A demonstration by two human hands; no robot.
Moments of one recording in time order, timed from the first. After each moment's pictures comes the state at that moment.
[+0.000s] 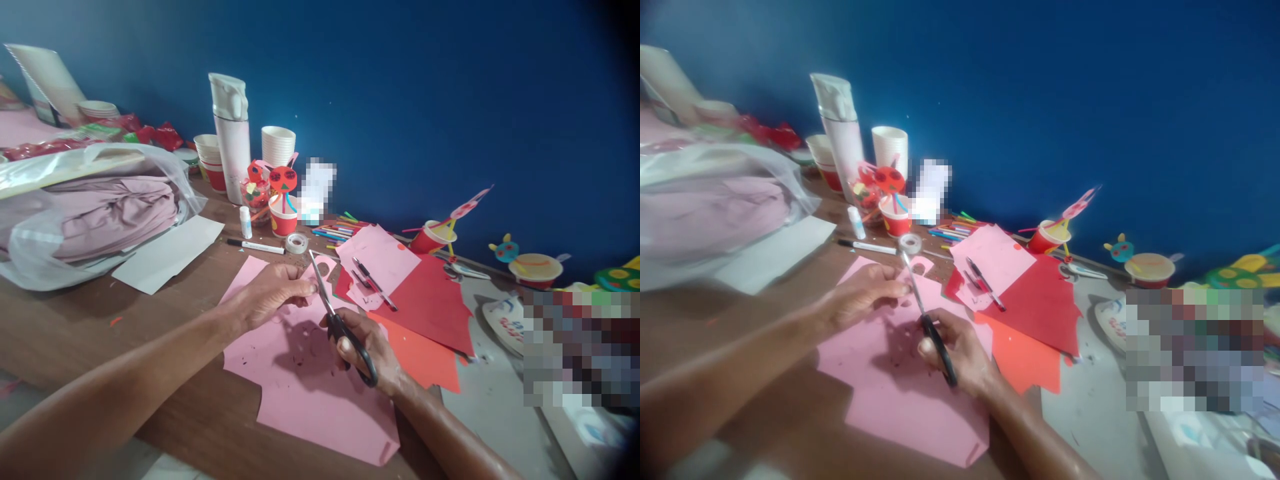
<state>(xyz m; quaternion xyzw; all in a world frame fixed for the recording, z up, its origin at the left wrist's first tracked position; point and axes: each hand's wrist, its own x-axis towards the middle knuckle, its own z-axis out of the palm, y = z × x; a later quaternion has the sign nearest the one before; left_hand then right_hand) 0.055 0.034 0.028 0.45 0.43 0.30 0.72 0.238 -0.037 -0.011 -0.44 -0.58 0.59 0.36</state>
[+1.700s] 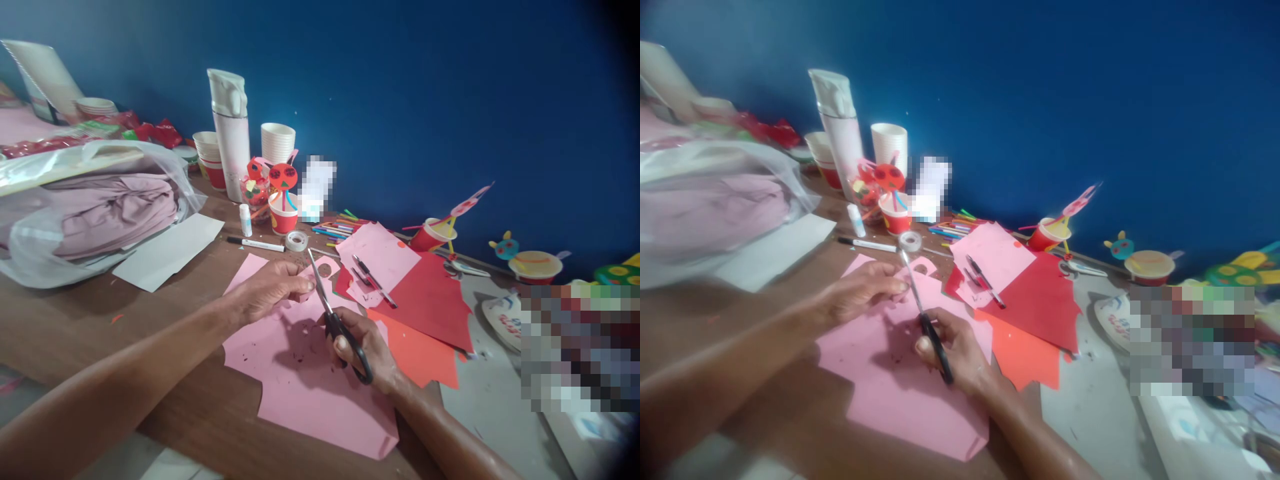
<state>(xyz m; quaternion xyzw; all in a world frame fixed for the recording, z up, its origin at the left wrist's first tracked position) 0.049 0.041 0.021 0.49 0.42 0.27 0.72 0.231 -0.038 -0.013 -0.43 -0.56 0.60 0.37</state>
